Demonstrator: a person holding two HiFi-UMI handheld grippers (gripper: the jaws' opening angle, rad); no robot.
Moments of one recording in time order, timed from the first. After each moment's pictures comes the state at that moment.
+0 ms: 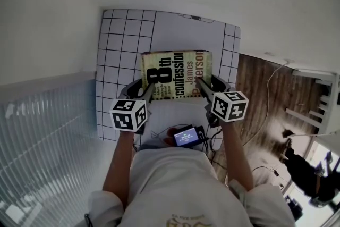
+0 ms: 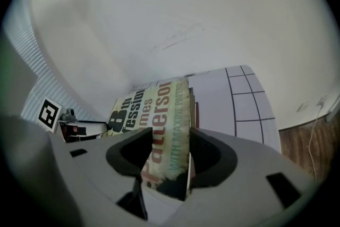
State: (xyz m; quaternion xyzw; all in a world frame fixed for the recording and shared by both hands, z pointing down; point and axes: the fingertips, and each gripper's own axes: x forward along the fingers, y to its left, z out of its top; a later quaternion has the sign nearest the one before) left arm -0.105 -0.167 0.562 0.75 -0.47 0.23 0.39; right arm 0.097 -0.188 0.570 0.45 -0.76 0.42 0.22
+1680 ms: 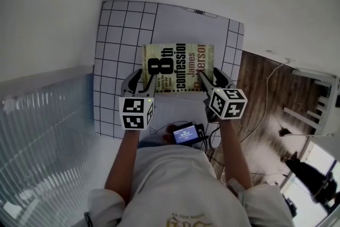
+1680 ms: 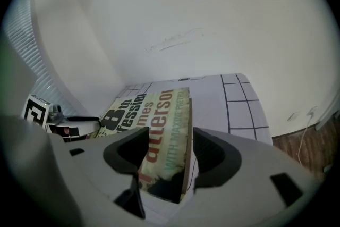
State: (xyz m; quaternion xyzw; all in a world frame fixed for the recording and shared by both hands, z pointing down) left arm -0.103 -0.180 0.563 0.76 -0.52 0.25 0.29; right arm 0.102 -0.199 0.576 0.49 -0.75 0.37 0.23
